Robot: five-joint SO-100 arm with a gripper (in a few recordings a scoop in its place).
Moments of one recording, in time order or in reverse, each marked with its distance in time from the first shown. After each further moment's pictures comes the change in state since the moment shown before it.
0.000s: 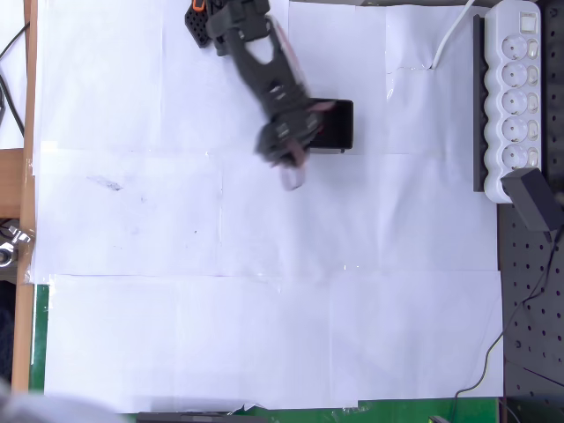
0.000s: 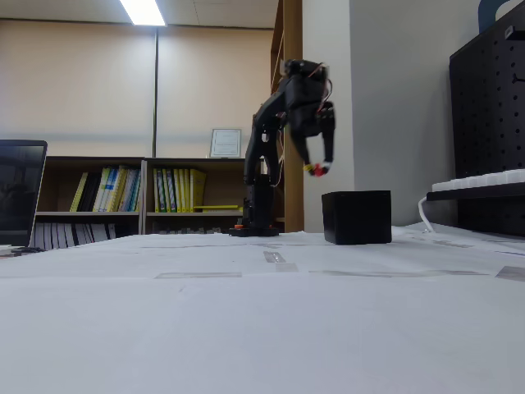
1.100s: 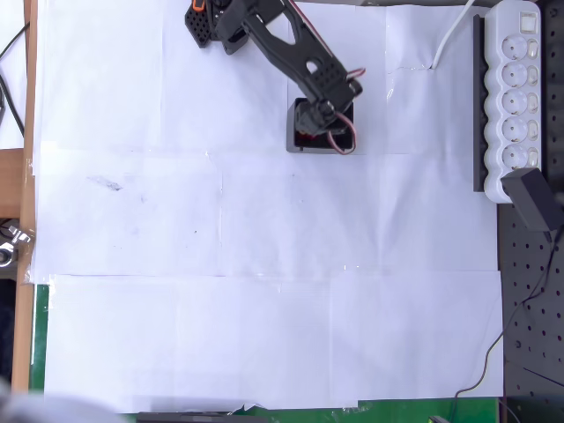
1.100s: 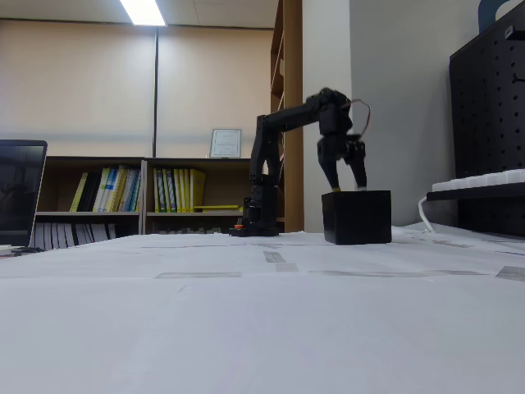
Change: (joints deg) arm -2.6 -12.7 -17.8 -7.6 4.3
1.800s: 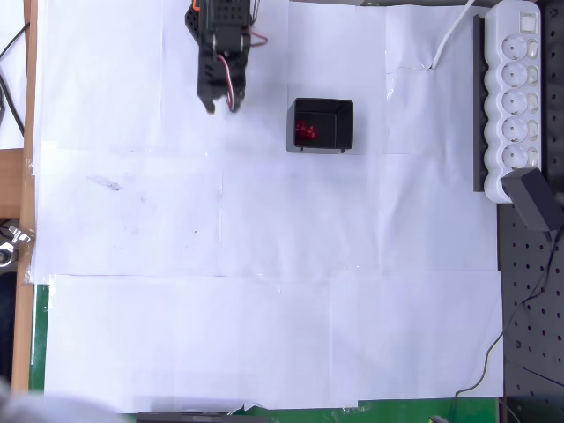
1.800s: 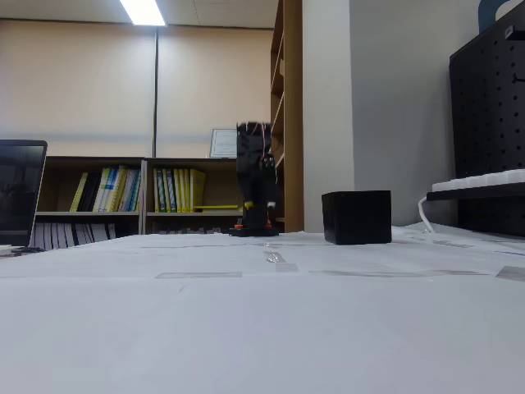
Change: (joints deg) arm 35.9 -70.8 -86.7 -24.6 39.0
